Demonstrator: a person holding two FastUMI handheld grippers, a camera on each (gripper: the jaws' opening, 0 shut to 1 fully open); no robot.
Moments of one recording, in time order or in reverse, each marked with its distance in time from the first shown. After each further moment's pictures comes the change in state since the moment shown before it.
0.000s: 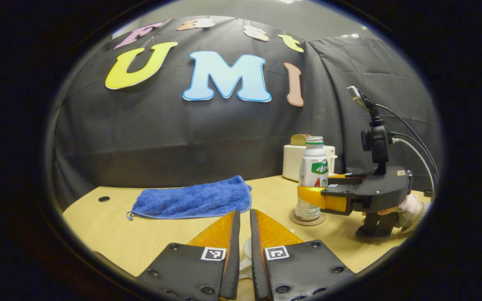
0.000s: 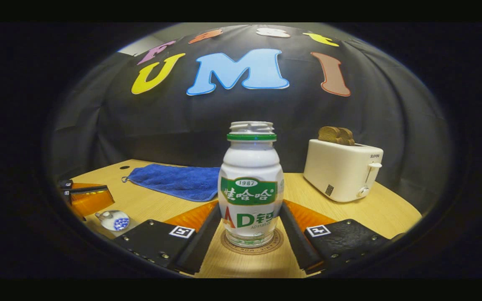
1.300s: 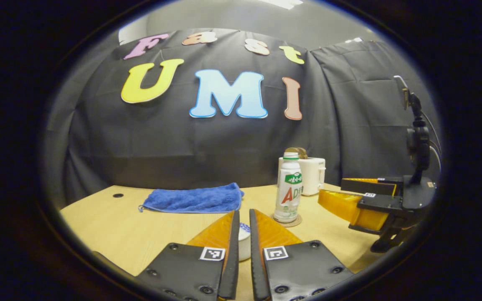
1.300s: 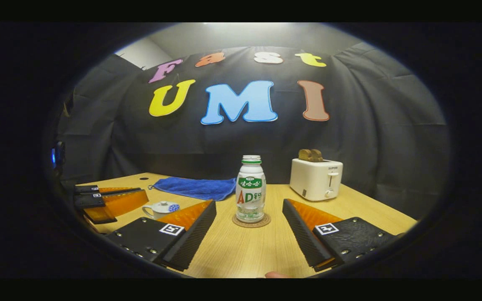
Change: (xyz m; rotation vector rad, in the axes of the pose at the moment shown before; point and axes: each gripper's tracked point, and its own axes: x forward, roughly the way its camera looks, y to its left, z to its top) left arm -0.085 -0.058 0.021 -0.015 -0.085 0.130; right arm -0.159 0.003 0.007 -0.001 -0.194 -0.028
